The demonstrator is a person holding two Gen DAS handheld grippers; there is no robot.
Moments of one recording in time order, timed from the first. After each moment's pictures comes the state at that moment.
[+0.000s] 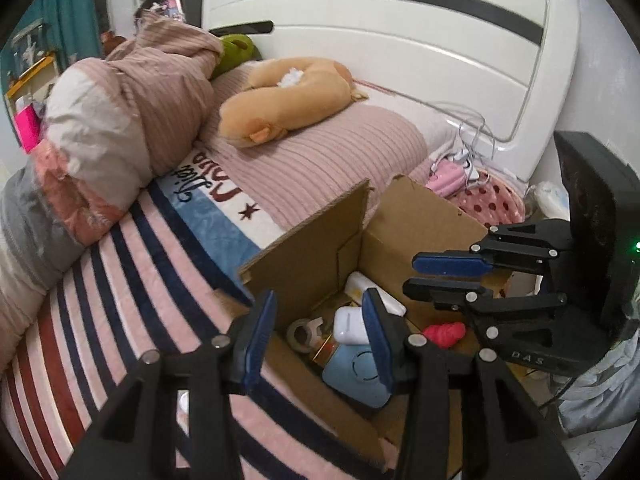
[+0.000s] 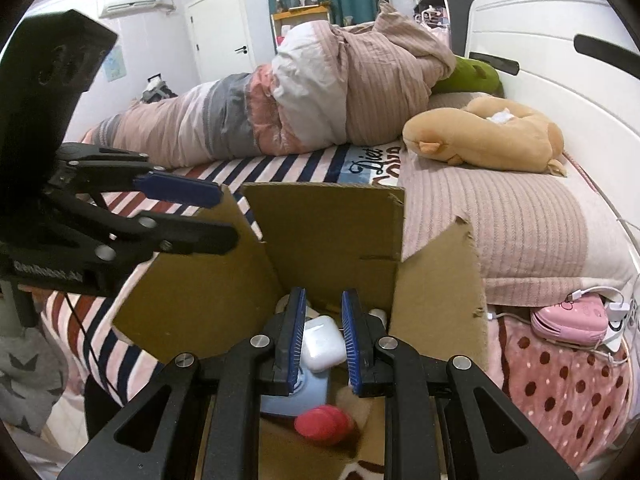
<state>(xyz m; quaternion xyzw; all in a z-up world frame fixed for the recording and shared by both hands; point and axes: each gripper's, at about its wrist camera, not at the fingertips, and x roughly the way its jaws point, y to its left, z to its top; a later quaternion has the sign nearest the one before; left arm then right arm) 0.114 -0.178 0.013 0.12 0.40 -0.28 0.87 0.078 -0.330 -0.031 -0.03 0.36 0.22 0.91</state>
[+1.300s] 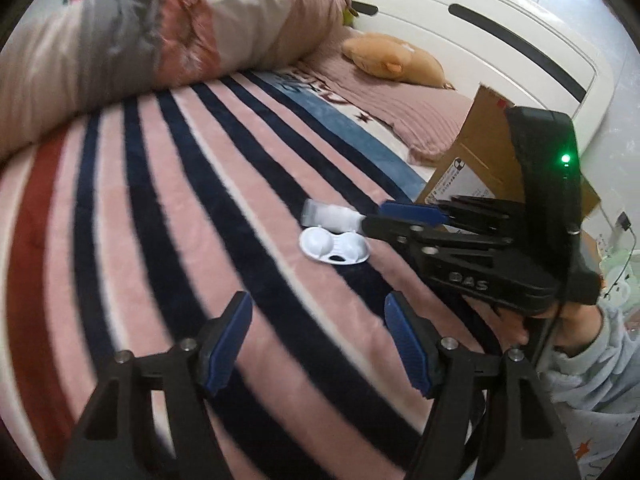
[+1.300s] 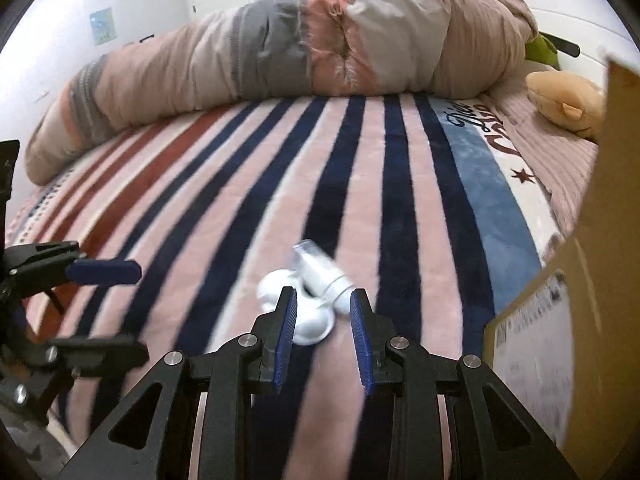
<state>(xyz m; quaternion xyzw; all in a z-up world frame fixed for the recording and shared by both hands) 0.102 0.046 -0.151 -0.04 0.43 -0.28 0.86 0.132 -0.119 -0.150 -0.06 0.41 0.20 0.89</state>
